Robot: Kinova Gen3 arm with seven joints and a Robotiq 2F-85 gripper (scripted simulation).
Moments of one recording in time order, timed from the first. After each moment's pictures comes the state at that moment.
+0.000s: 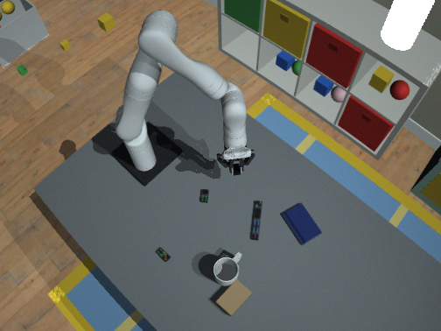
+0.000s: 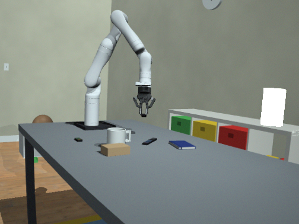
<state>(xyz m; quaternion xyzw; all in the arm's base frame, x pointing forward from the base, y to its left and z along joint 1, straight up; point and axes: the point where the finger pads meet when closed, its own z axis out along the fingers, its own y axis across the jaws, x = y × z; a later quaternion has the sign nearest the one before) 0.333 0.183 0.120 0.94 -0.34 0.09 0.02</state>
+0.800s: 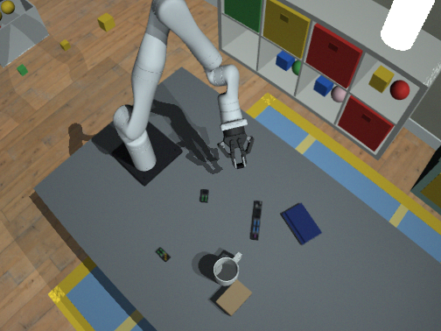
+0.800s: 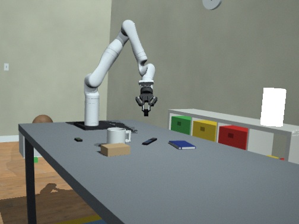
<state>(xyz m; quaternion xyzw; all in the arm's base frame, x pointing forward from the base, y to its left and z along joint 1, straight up) 0.327 0.203 0.137 0.89 -0.28 0.36 0.09</state>
